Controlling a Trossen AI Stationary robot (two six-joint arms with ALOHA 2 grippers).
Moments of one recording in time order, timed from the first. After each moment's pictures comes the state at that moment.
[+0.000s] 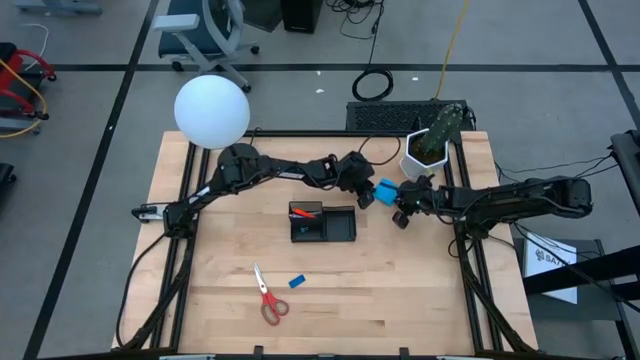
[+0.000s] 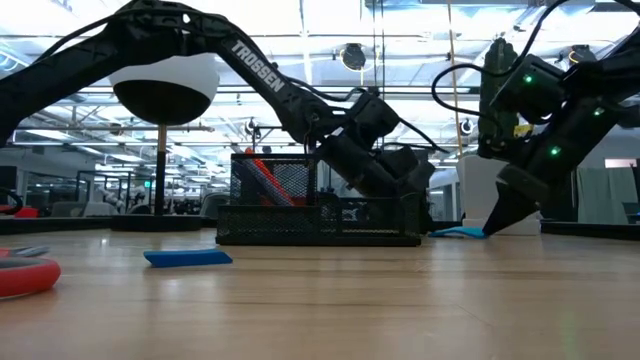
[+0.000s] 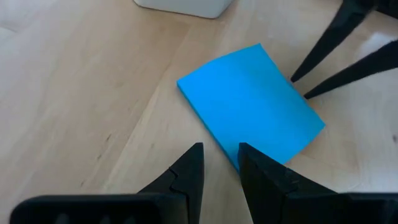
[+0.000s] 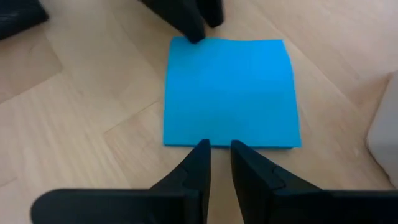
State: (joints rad) left arm 0.28 2.45 1.78 0.02 0.16 -0.16; right arm -0.26 1.10 0.20 -0.01 0.26 0.27
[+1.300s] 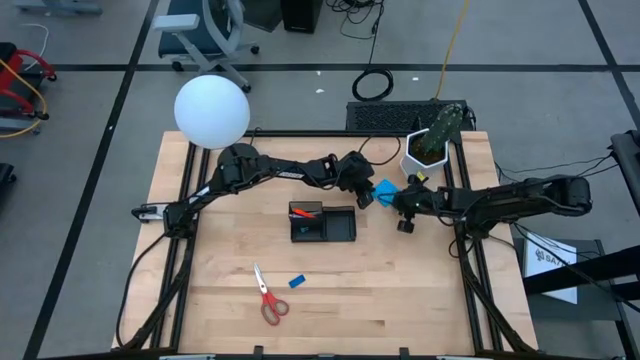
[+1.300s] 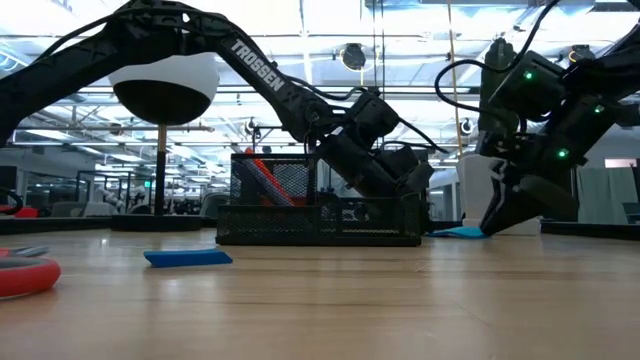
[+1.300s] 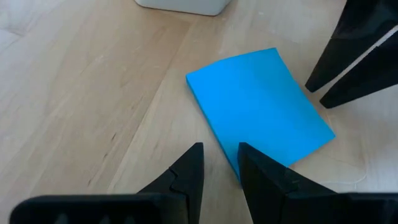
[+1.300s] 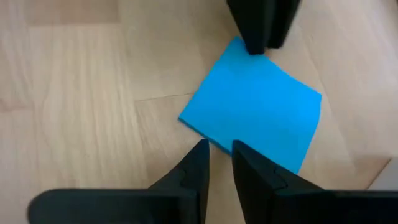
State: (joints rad) left arm 0.28 2.45 1.78 0.00 0.15 -0.13; right arm -0.22 1.10 0.21 0.00 0.24 -0.13
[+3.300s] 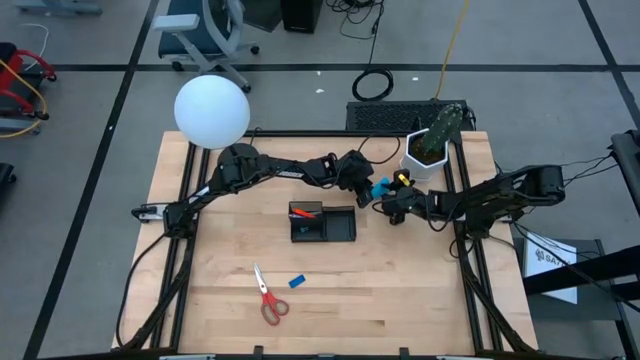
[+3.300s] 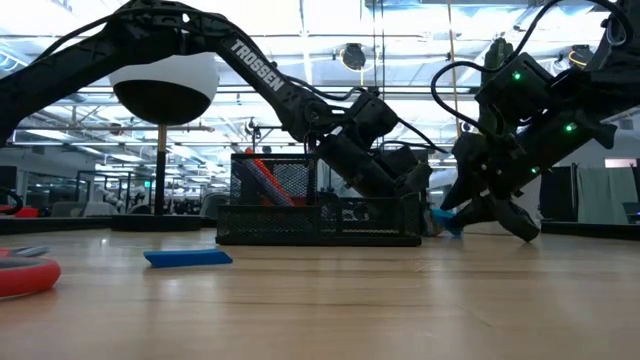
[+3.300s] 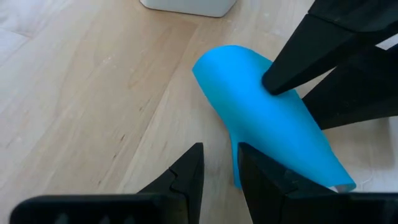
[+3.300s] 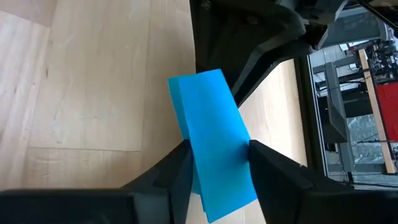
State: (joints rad) left arm 0.28 2.45 1.78 0.00 0.15 -0.13; right arm -0.17 1.39 0.21 0.48 0.50 -0.64
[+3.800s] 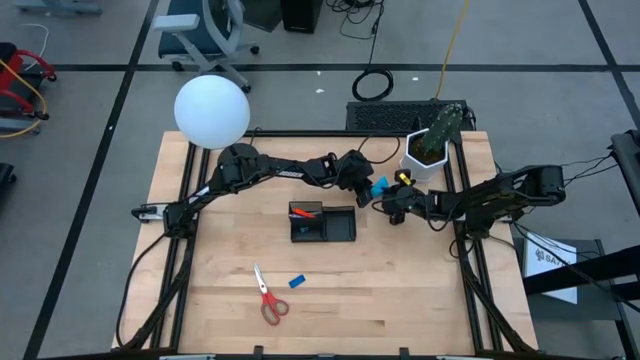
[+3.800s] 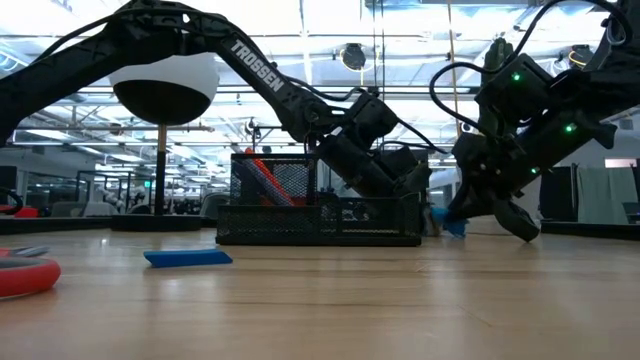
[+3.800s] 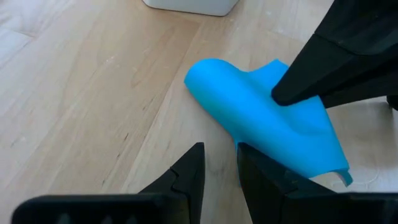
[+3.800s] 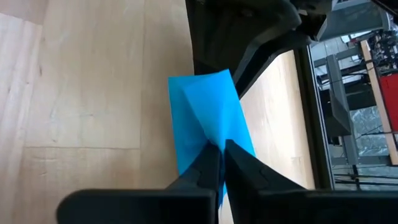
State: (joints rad) left arm 0.28 2.45 1.78 0.00 0.15 -0.13; right arm -0.17 1.39 0.21 0.45 0.50 -0.60
